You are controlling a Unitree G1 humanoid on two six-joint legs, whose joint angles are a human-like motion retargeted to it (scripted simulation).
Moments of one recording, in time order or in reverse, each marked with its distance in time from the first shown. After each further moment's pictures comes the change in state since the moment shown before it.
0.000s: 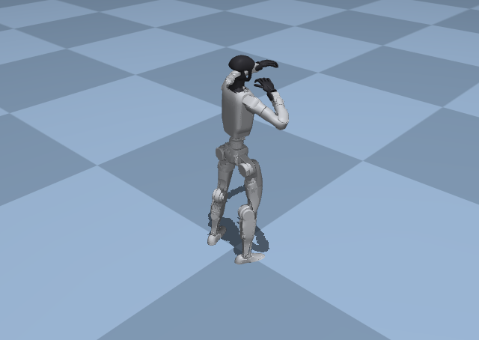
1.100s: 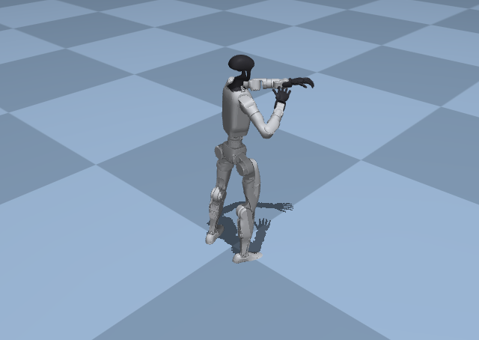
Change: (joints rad) left arm -0.075 -0.534 0.045 -0.229 0.254 0.080 0.142; right arm 0.292 0.109 -0.161 0.202 -0.149 0.133 -0.022; waist -0.142 0.010 0.017; left_leg 0.021 0.003 0.042 -0.003 -0.012 -0.004; right_leg -0.007 0.006 0.037 0.008 -0.005 0.000
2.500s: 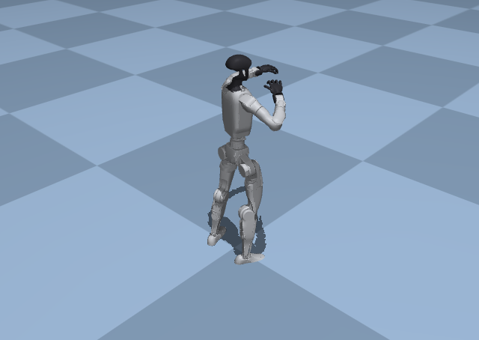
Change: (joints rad) left arm 0.230 0.599 0.019 0.185 -0.092 -0.103 -0.096; right arm -0.179 -0.077 0.132 0.005 -0.032 -0.153 -0.068; waist 0.142 -0.049 -0.030; left_leg 0.031 0.014 0.040 0.011 -0.011 0.010; right_leg 0.003 0.019 0.037 0.007 0.010 0.000
